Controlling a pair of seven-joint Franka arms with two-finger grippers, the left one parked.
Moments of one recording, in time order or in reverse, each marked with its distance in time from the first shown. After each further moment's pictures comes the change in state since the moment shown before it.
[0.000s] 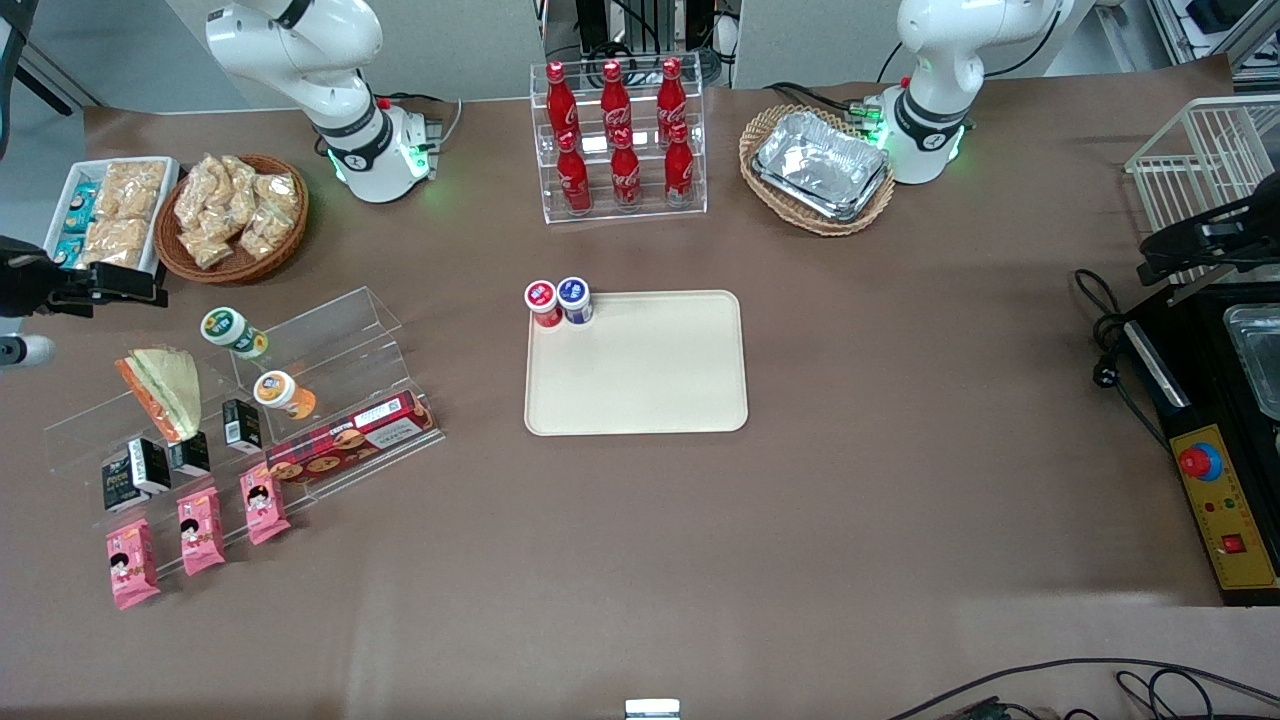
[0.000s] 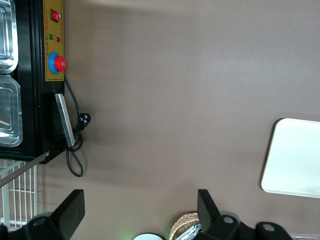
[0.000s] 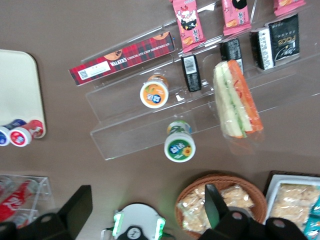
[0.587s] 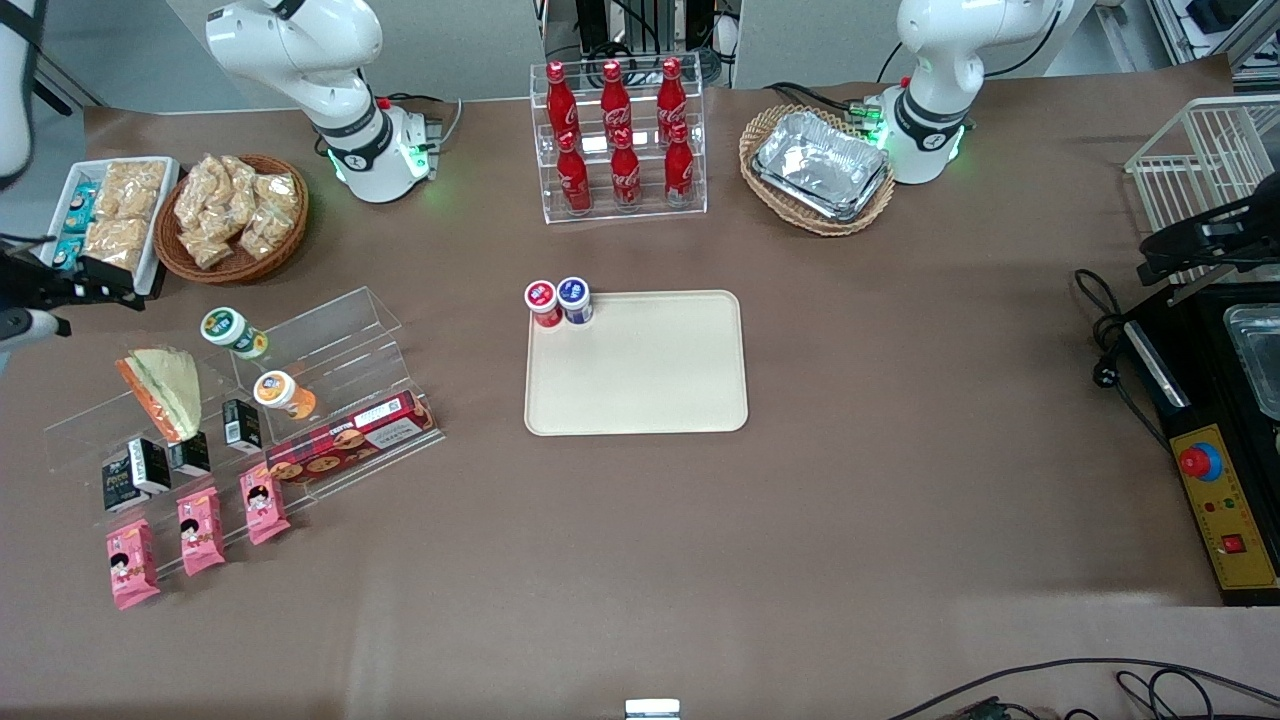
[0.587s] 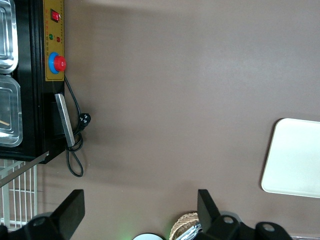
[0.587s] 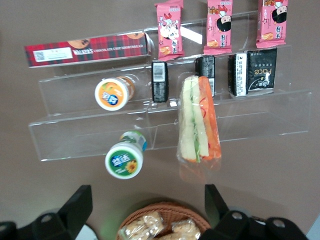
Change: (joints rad) arm -0.002 -0.126 -0.095 -0.308 -0.083 0.316 -0.323
